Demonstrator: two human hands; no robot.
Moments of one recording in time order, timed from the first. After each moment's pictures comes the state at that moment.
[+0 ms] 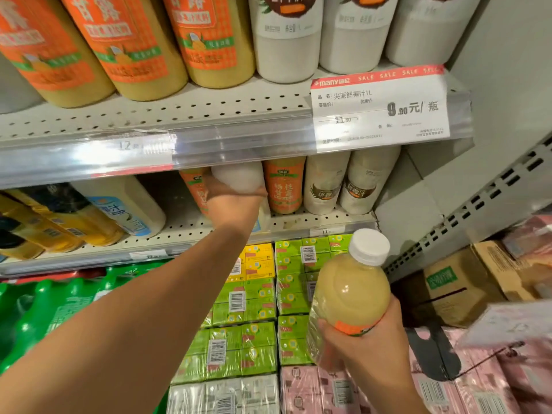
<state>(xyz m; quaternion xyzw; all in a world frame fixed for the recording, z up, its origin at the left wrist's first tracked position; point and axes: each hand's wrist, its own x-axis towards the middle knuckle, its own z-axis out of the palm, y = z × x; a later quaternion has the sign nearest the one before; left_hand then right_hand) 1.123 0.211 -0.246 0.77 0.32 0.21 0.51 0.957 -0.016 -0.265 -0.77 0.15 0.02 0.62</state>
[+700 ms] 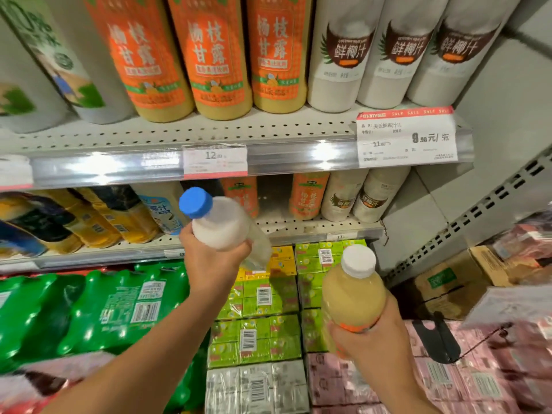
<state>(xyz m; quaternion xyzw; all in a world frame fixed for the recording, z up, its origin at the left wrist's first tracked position) 0.979 0.281 -0.226 0.73 0.30 0.23 0.58 0.922 0.022 -0.234 -0.83 0.12 0.01 0.54</state>
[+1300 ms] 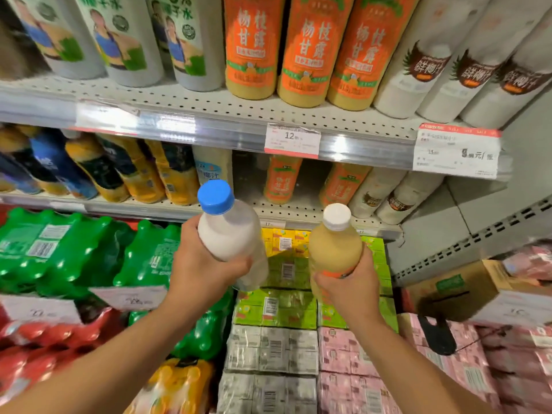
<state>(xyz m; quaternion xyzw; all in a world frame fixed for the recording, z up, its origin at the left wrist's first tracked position) 0.861 0.349 -0.187 0.78 0.23 0.16 0.56 0.938 0.108 -0.219 -0.87 0.05 0.00 0.50</state>
